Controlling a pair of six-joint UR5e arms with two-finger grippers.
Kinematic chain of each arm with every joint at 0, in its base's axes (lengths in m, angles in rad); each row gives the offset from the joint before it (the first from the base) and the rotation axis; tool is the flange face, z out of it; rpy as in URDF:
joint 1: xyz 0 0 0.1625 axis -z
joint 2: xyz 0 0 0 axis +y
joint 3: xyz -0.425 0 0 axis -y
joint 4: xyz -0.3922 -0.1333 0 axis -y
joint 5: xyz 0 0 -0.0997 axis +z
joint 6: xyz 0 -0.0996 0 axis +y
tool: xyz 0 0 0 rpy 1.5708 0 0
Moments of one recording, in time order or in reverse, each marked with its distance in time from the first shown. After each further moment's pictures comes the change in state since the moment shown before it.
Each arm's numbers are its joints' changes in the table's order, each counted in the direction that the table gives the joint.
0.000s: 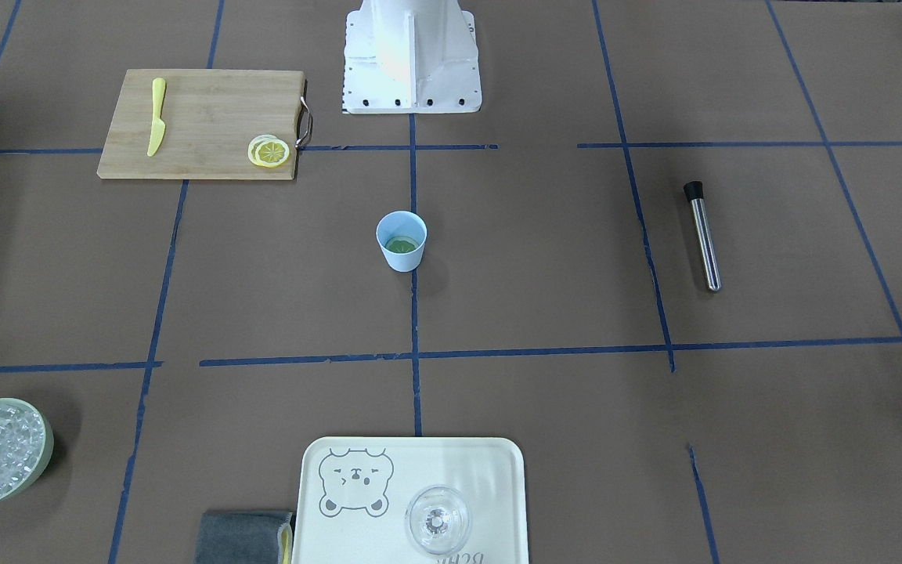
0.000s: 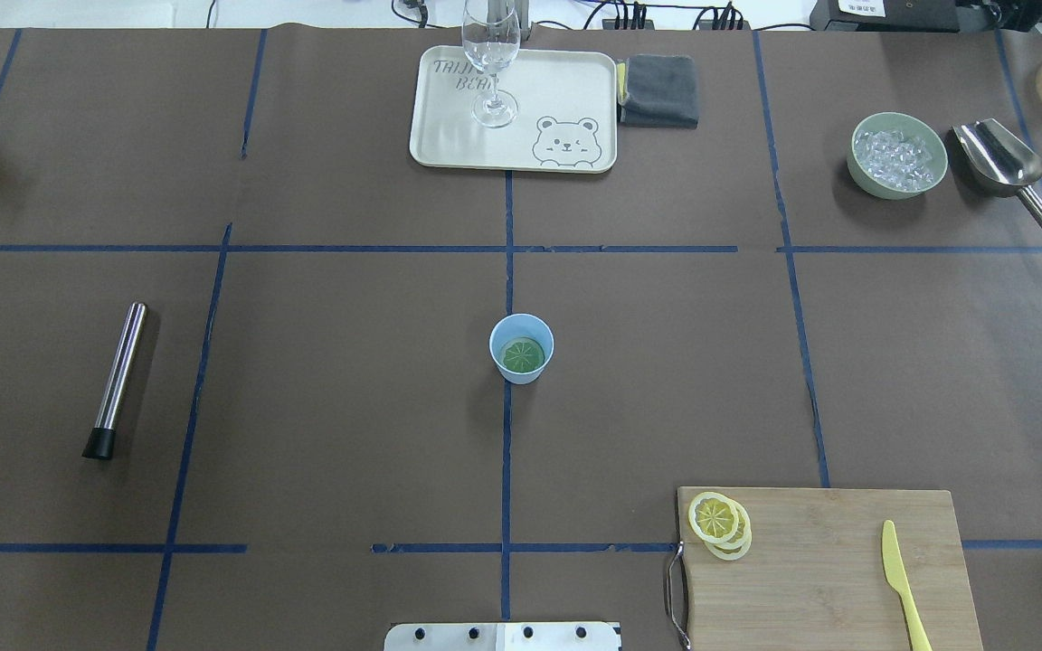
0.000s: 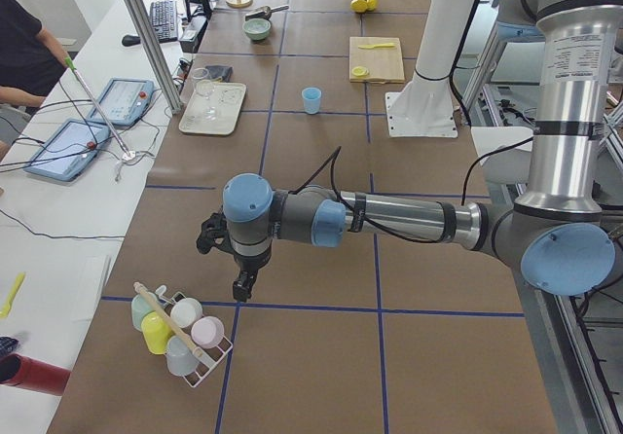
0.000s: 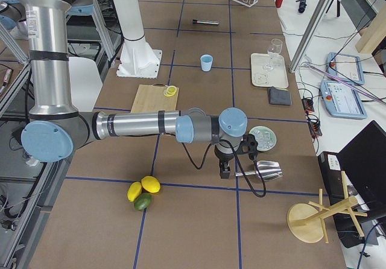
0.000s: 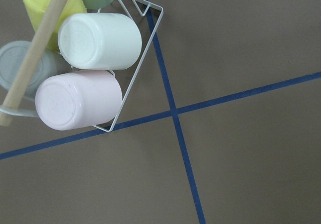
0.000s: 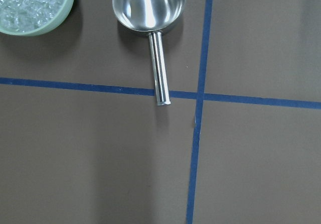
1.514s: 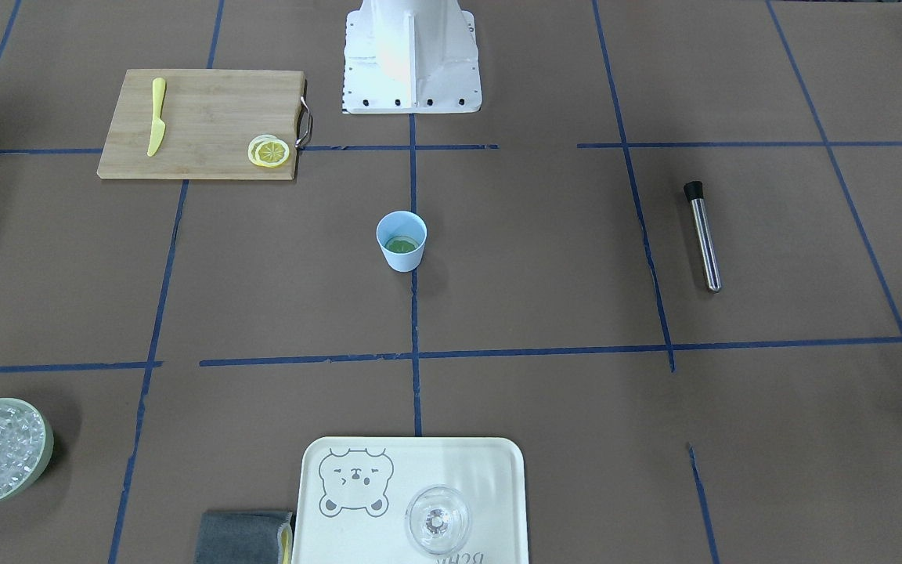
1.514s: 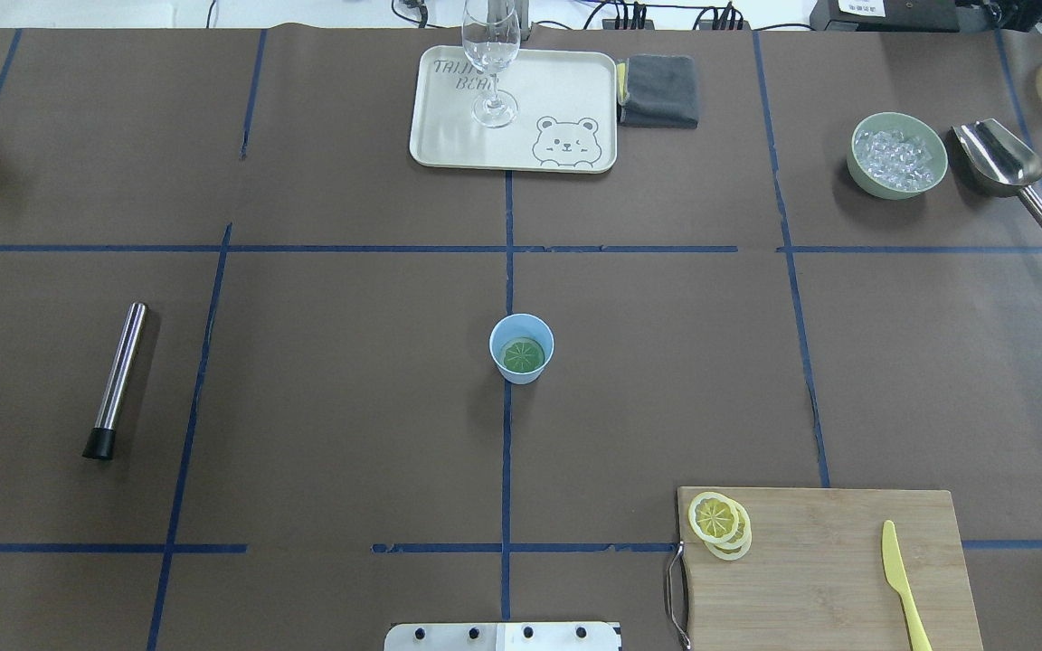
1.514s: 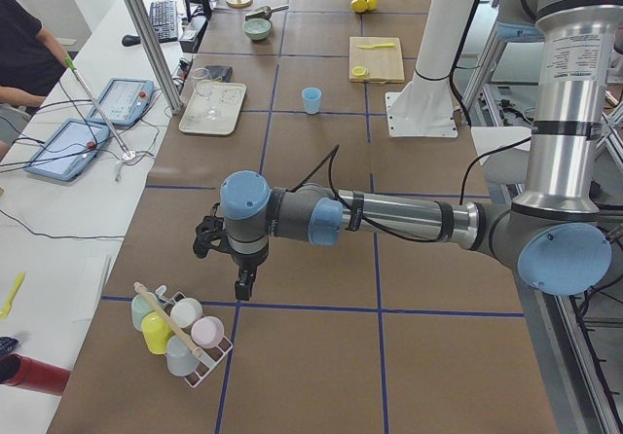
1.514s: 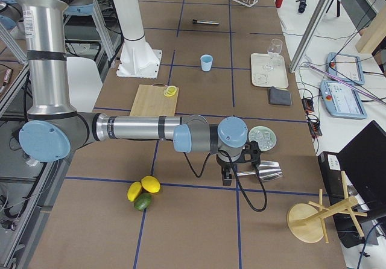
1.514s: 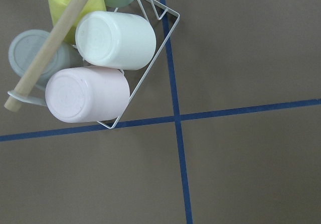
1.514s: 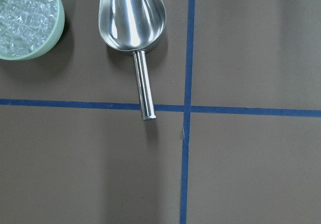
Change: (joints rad) left arm -0.001 0.012 0.005 -0.001 -0.001 0.173; right arm -0.045 -0.012 -0.026 0.017 -0.030 -0.013
